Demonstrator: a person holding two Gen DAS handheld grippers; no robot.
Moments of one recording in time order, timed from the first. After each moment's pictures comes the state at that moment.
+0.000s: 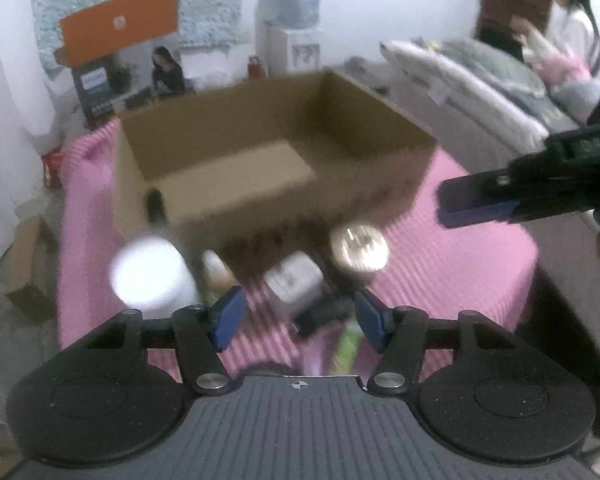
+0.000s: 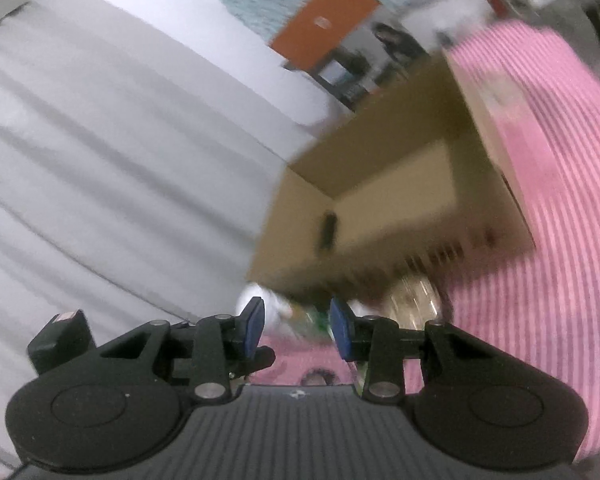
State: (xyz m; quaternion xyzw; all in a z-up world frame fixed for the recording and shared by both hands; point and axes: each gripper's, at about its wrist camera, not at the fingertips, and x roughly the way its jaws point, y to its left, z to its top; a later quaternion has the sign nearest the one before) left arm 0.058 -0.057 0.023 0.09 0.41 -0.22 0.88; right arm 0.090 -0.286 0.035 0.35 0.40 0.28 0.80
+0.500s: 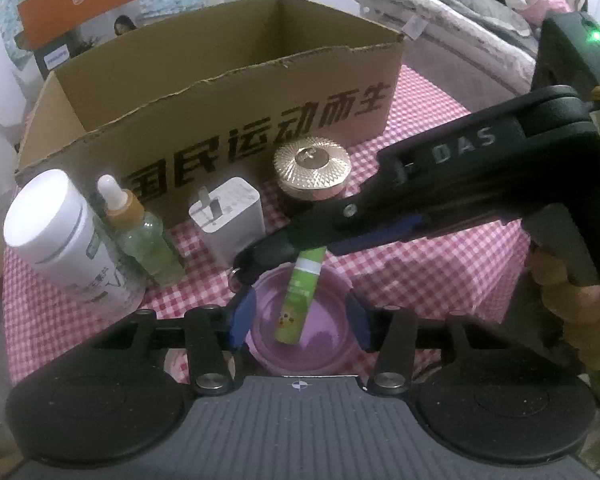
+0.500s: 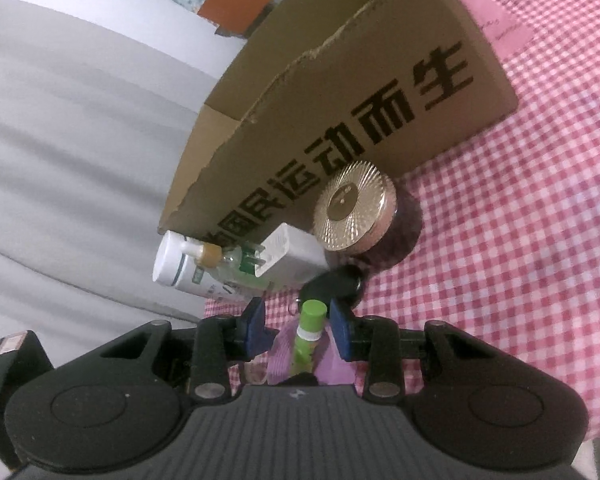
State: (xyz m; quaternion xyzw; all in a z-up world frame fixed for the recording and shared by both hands) left arm 0.055 -0.093 -0.034 0.13 0.45 -0.24 0.85; right arm 0.079 -0.251 -0.055 0.37 0.45 0.23 0.78
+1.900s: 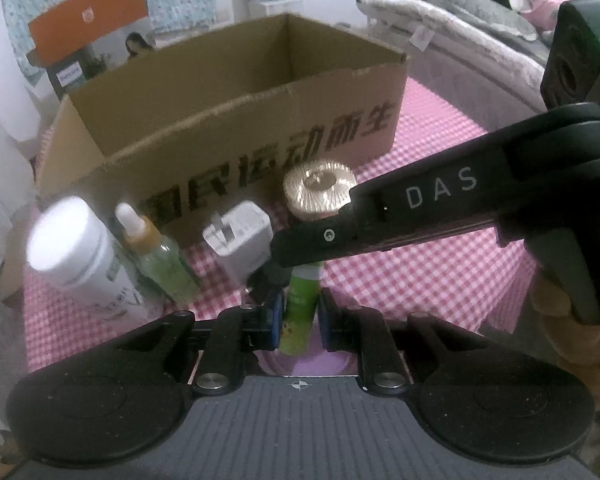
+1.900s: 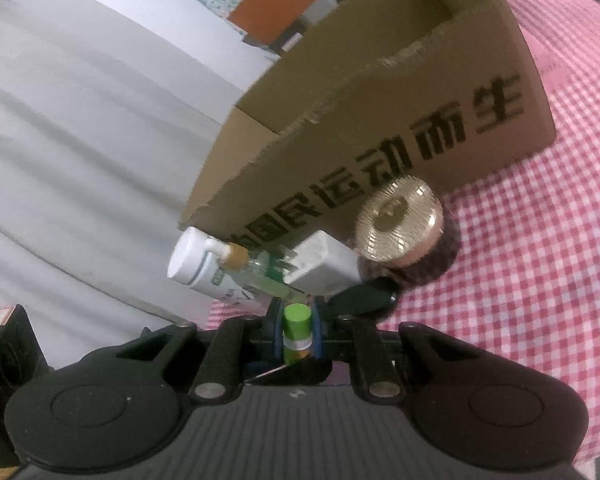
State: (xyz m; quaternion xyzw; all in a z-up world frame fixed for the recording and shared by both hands) left arm 0.037 -0.093 -0.011 0.15 0.42 -0.22 0.87; right arm 0.080 -0.204 -0.044 0.34 0.40 0.24 0.82
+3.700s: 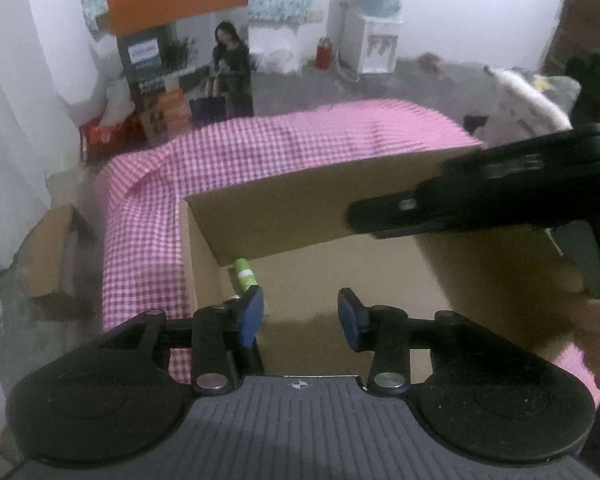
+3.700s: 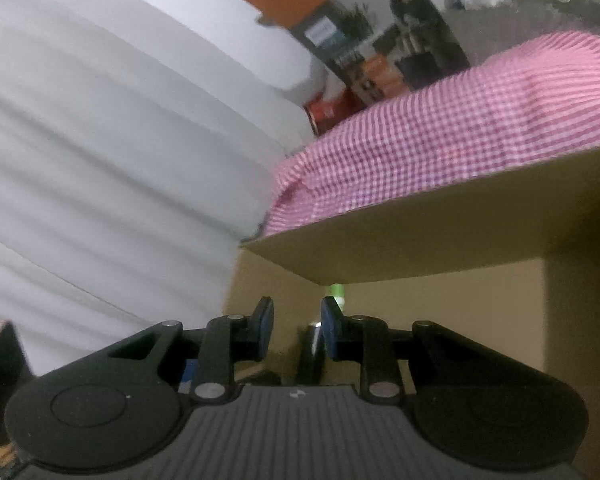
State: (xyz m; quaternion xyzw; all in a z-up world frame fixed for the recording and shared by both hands) left arm 0.237 -0.033 0.062 0.06 0.45 -0.14 0.88; right arm 0.339 -0.188 0.023 0.30 0.46 0.28 0.79
